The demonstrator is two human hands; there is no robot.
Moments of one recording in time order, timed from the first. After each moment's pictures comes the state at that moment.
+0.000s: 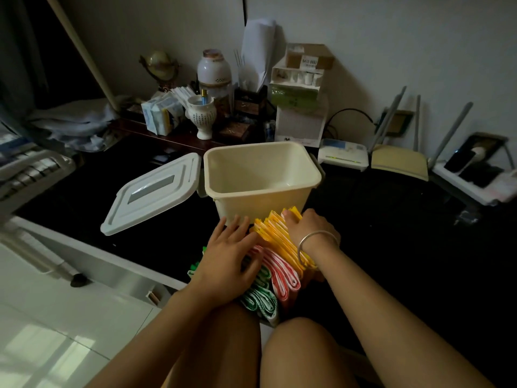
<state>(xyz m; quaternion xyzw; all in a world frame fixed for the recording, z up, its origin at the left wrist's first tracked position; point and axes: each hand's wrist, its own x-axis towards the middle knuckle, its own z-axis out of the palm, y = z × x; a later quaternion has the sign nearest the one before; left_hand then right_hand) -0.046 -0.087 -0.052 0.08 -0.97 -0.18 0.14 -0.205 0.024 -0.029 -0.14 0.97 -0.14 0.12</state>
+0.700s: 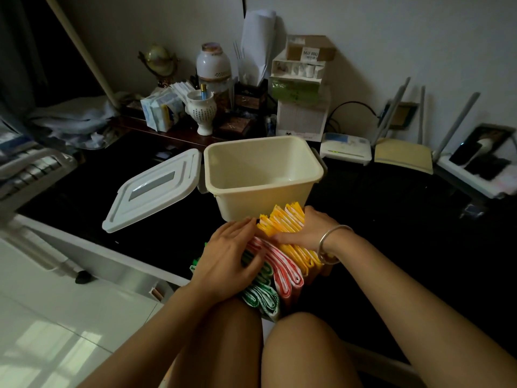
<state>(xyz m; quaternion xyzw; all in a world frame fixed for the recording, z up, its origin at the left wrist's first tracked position) -0.044 -0.087 -0.047 0.10 -0.97 -0.19 0.14 -0.220 0.041 -0.026 -0.27 0.92 -0.15 0.25</state>
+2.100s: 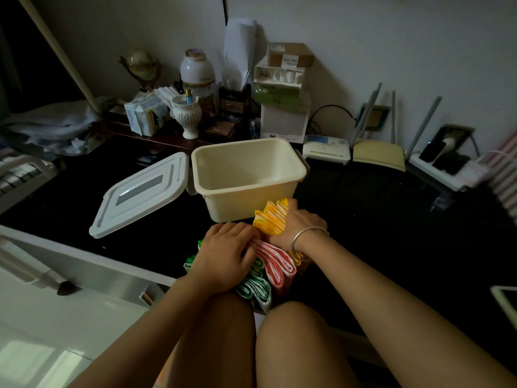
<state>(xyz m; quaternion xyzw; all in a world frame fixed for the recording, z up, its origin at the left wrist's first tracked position) -0.055 -0.083 -0.047 0.07 -0.98 -0.13 0.11 -0.194 0.038 -0.013 -0.25 0.95 -0.05 0.17</state>
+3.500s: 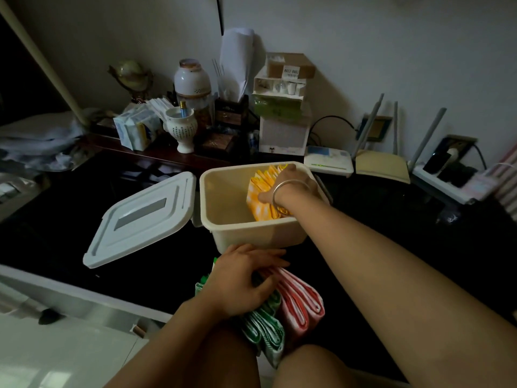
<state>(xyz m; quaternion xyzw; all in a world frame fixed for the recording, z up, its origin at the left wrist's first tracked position) -0.081 -0.094 -0.046 -0.02 -0.96 -0.27 0.09 -0.269 -0.055 0.031 -0.13 0.98 -0.06 0.14</state>
